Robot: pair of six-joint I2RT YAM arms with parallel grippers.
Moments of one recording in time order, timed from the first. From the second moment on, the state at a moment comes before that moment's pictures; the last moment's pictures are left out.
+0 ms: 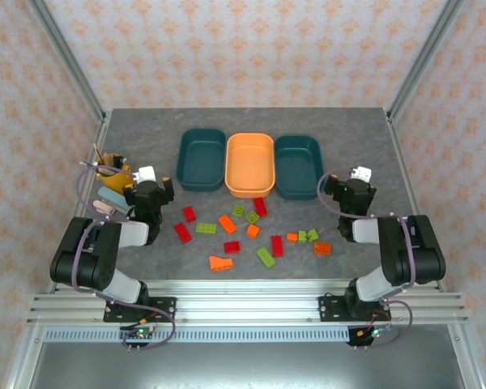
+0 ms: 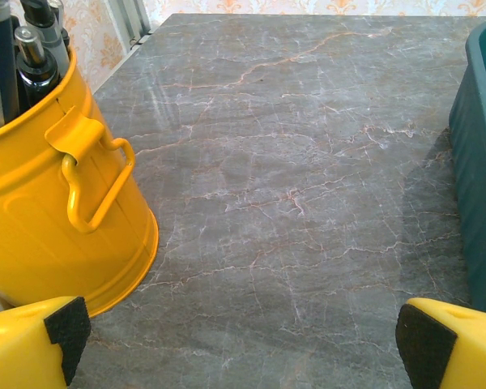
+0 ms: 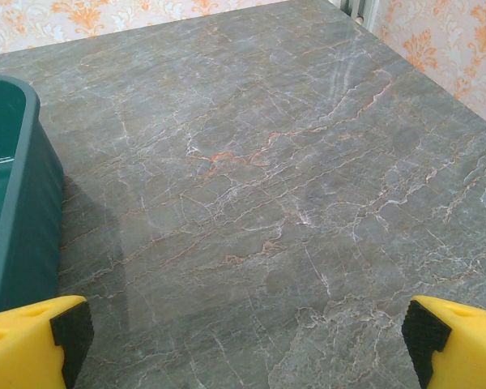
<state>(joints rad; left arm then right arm) -0.07 1.50 0.39 0.67 -0.43 -0.10 0.04 1.52 0.40 0.69 0.27 0.19</state>
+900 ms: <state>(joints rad) -0.43 1.06 1.17 -0.39 -0.67 -0.57 0.13 1.03 1.42 -0.82 0.37 0.81</state>
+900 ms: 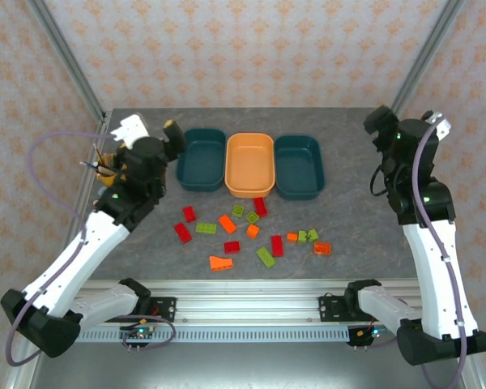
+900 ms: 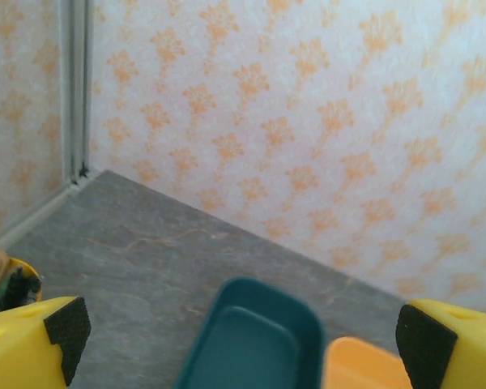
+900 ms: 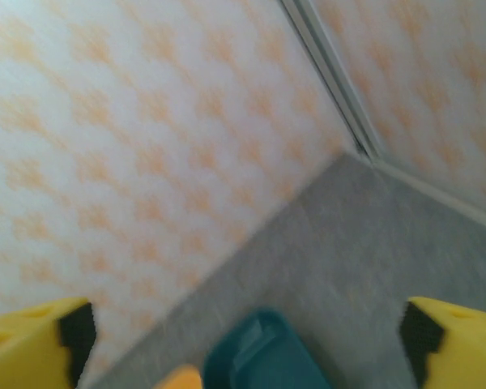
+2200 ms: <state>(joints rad) -1.14 1.24 1.06 -0.65 -0.26 -0.68 0.17 1.26 0.61 -0.82 -0.26 1.75</state>
